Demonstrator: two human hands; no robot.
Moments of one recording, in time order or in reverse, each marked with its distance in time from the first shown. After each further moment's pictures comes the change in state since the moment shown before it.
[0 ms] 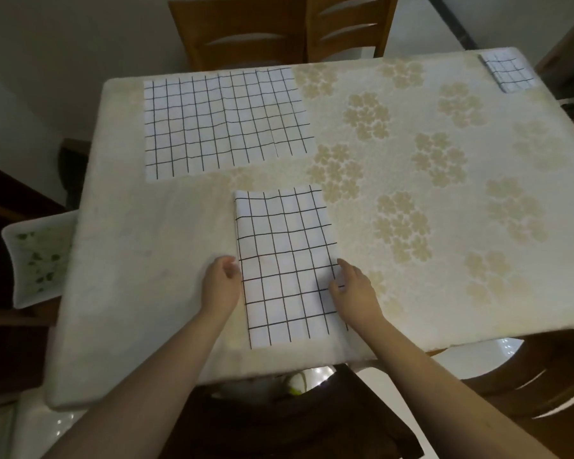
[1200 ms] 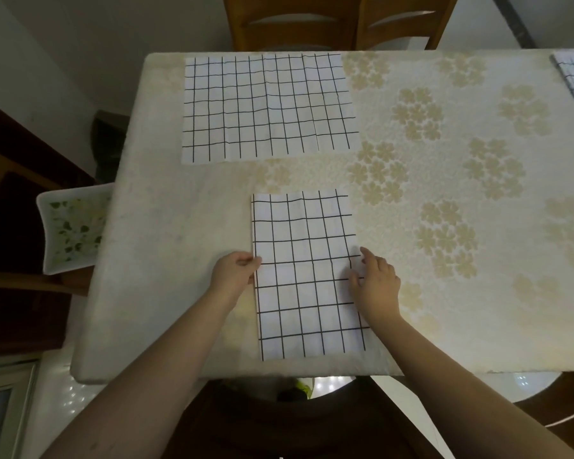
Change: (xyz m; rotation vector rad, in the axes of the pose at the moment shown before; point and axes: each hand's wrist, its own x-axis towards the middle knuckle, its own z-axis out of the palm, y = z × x) left_hand 0.032 -0.022 -0.024 -0.391 -0.176 -0.262; right_hand 0.043 -0.005 0.039 -0.180 0.217 -0.083
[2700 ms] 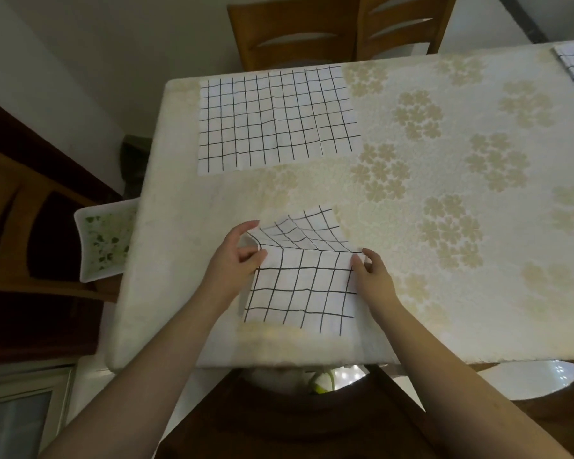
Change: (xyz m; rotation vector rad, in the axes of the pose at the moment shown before) left_hand -0.084 0.055 -0.039 0.095 -0.136 0.385; right_hand -0.016 -0.024 -0.024 0.709 -0.238 0.386
